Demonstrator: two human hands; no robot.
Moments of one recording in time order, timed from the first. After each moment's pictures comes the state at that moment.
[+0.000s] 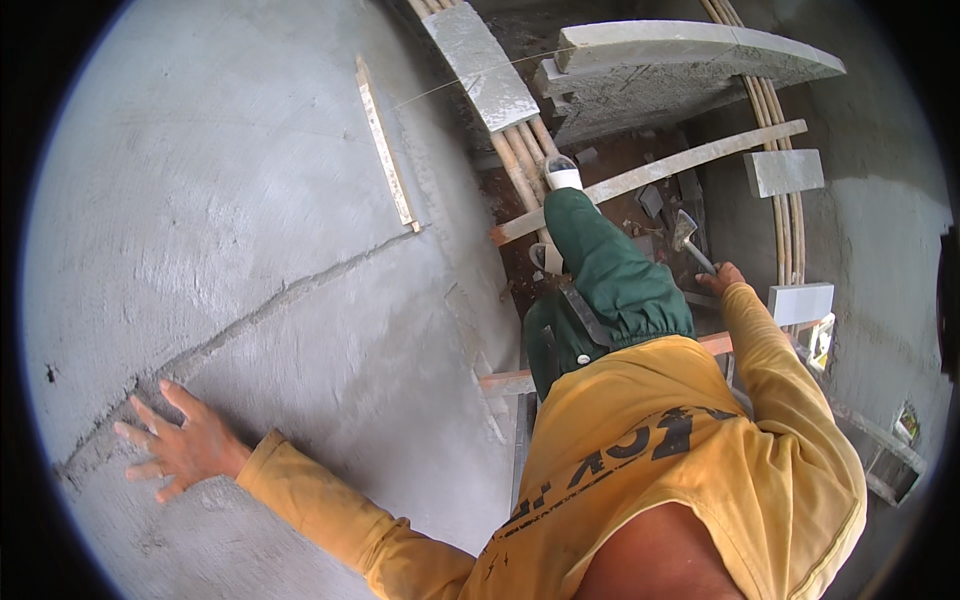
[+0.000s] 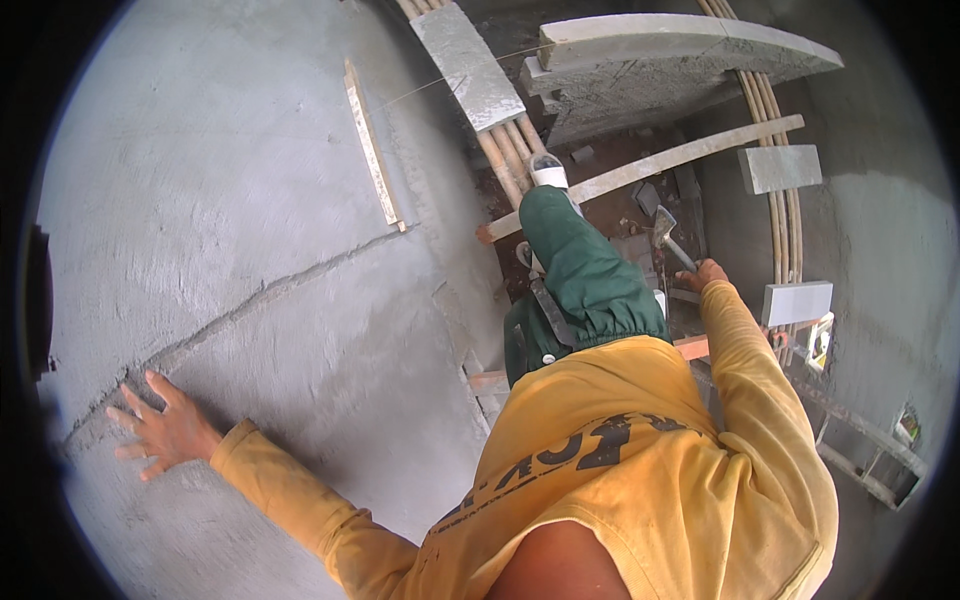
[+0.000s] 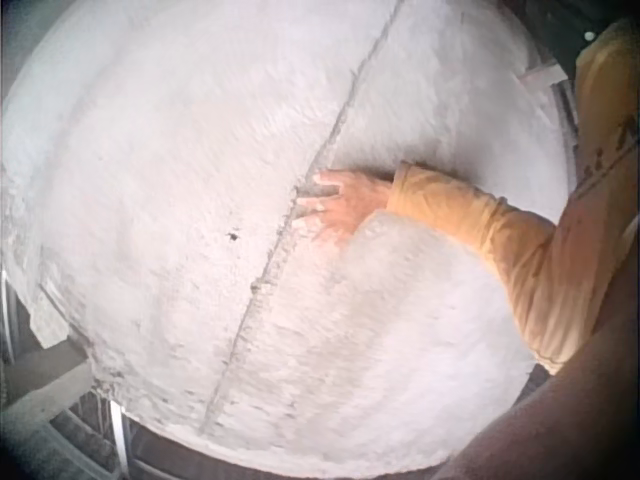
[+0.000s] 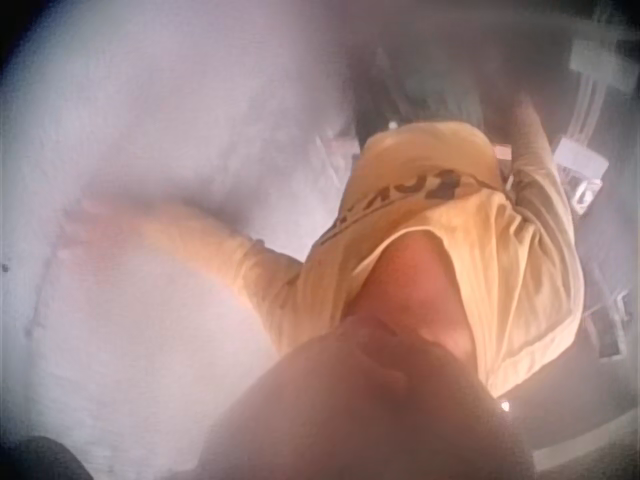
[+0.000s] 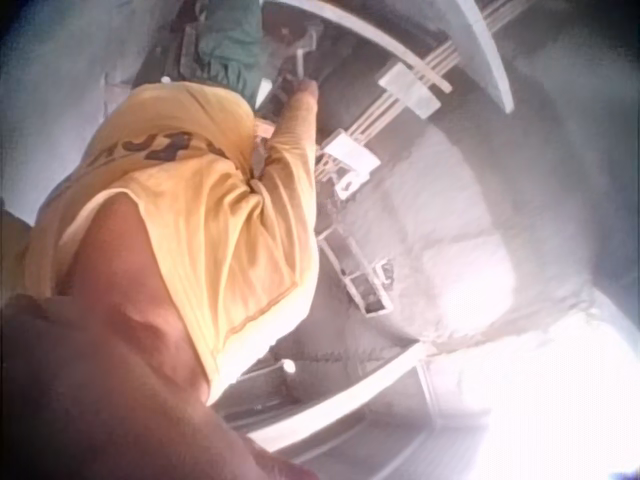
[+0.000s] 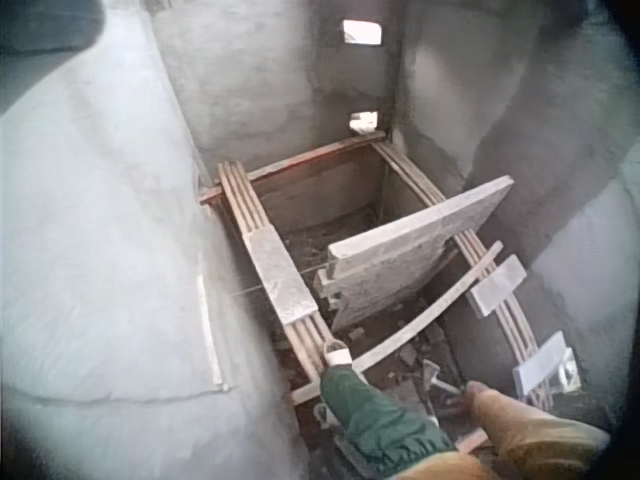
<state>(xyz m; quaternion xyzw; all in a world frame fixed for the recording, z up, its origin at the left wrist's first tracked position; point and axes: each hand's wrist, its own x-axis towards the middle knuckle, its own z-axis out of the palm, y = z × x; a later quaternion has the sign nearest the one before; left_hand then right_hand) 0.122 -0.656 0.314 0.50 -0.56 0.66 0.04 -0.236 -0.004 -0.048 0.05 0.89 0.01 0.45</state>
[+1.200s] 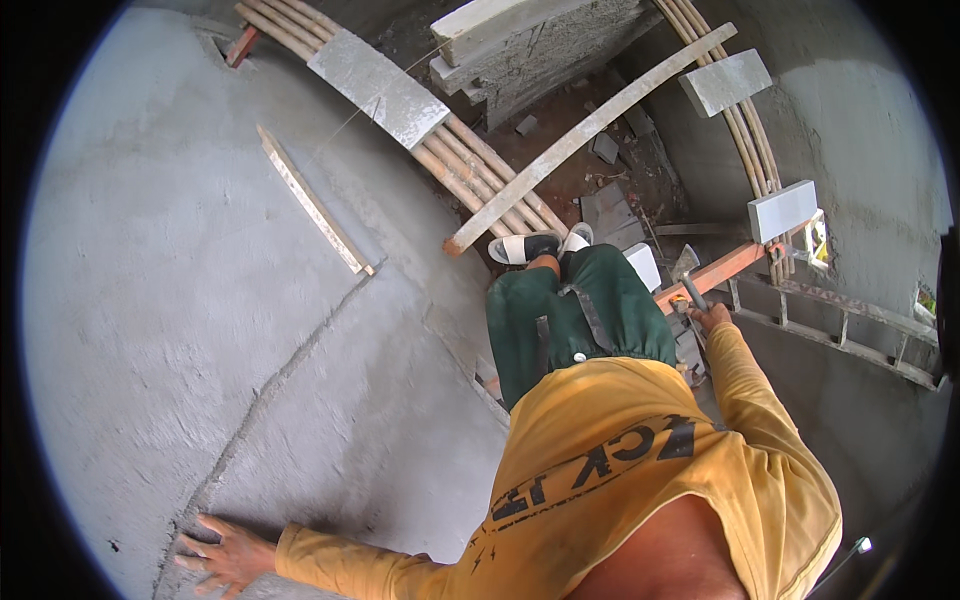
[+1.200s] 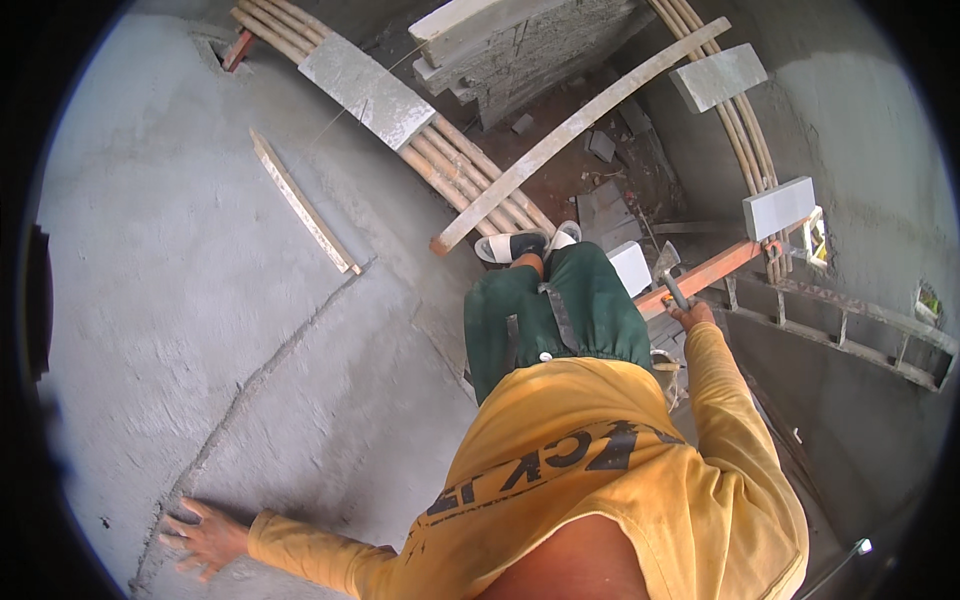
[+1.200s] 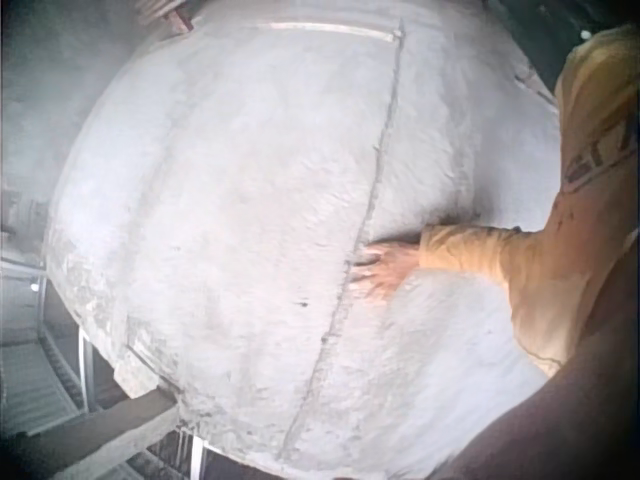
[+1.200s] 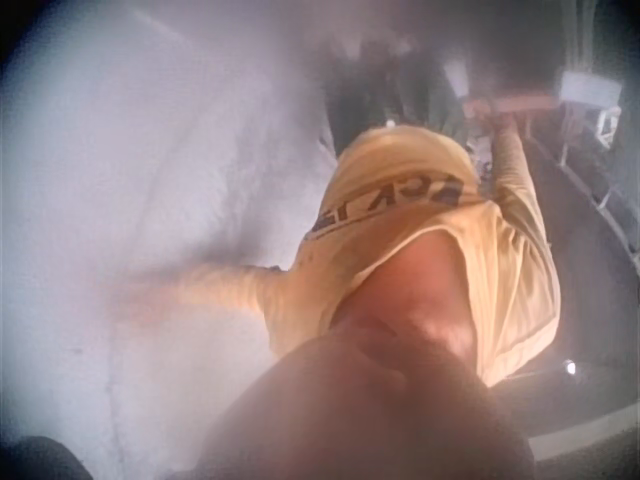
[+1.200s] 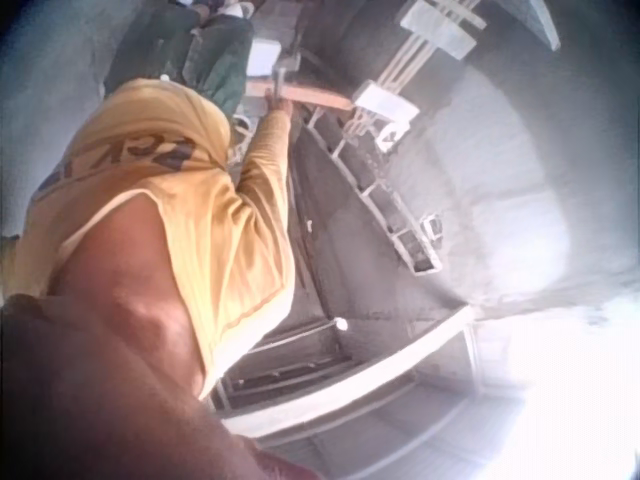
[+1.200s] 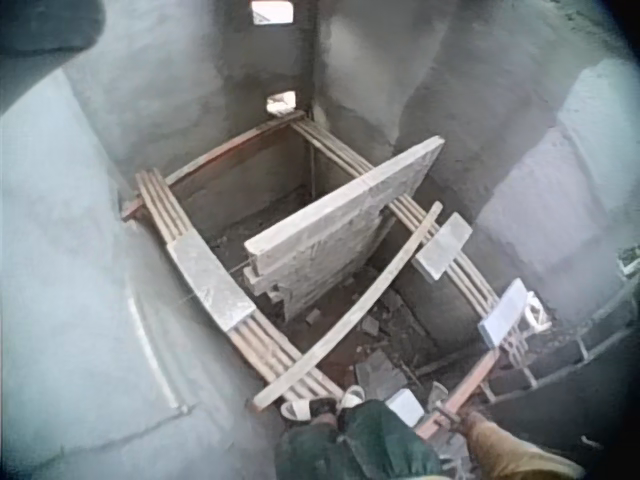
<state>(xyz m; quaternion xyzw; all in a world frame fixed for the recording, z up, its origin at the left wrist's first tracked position) 0.118 -0.654 0.313 0.49 -0.42 0.76 -0.07 -0.075 0.115 -0.040 0.30 0.85 -0.09 0.43</state>
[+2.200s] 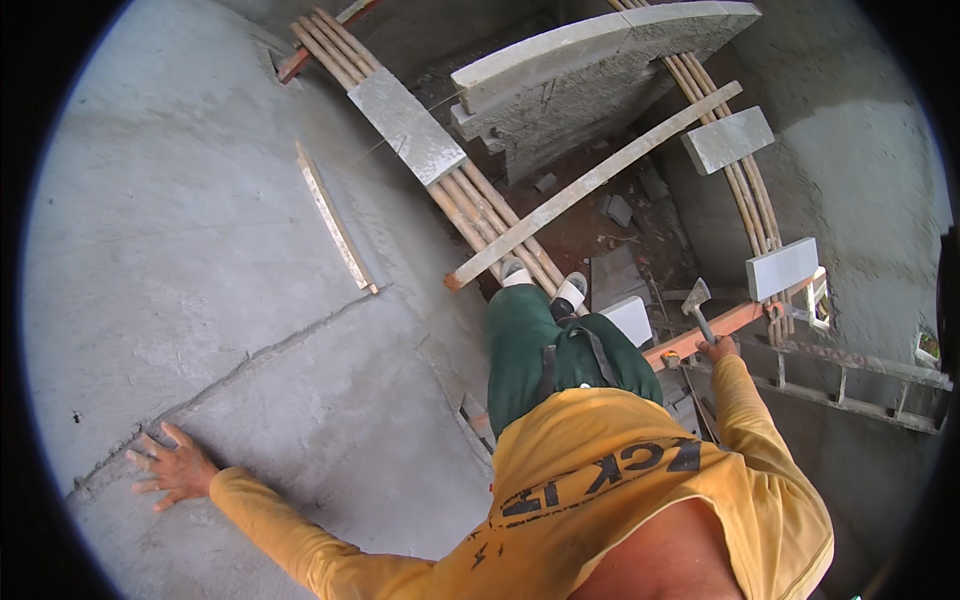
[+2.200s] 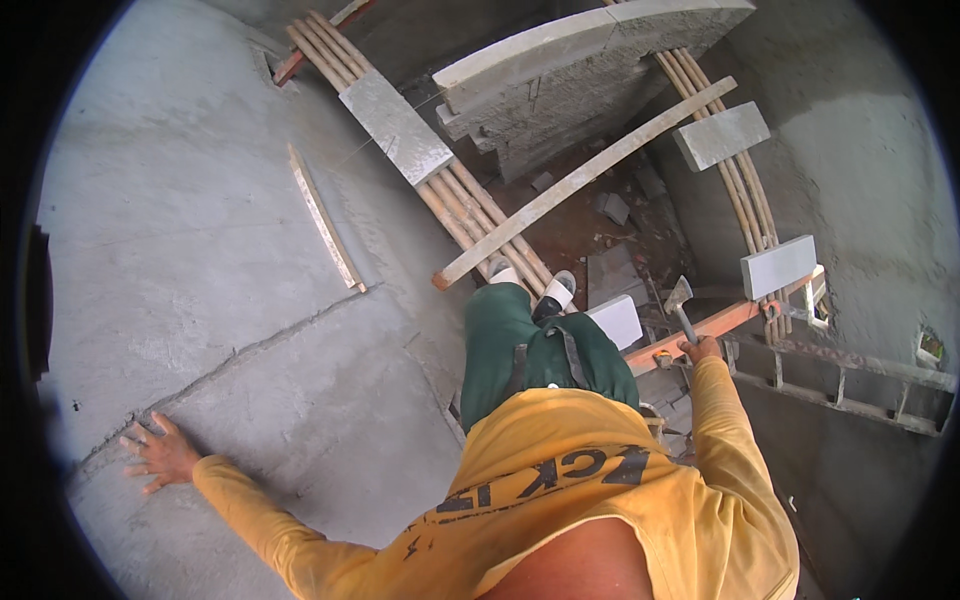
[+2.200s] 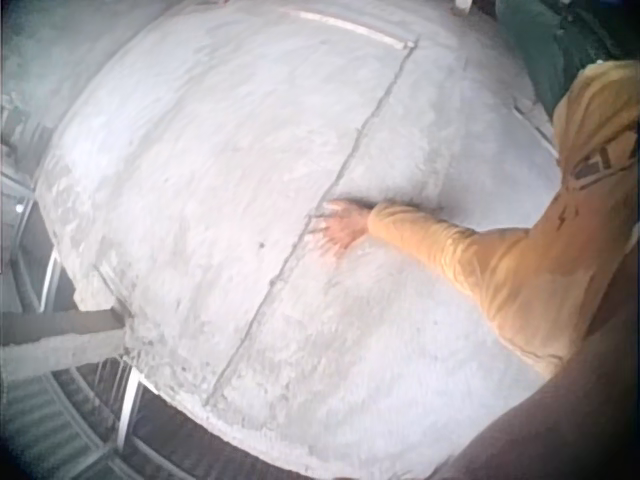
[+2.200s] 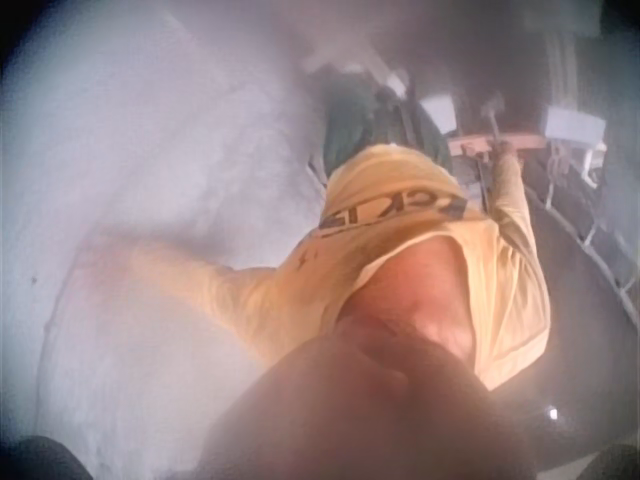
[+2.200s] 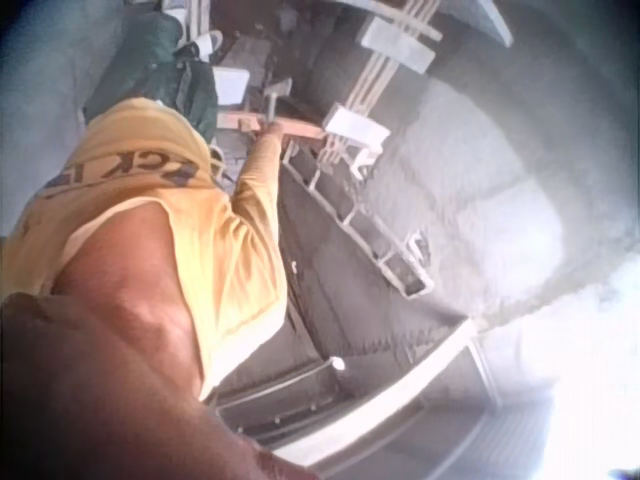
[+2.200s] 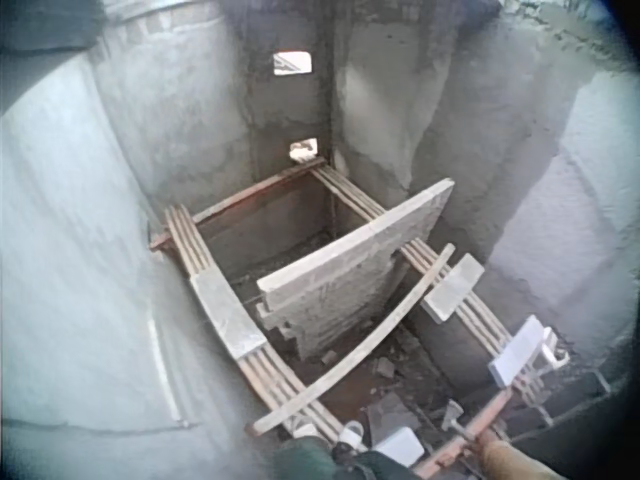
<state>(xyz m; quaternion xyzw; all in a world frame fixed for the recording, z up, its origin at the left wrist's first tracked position) 0.094 -0.633 0.315 0.53 -0.51 0.68 -0.07 -0.094 0.209 -0.025 0.27 0.88 -0.12 0.38</state>
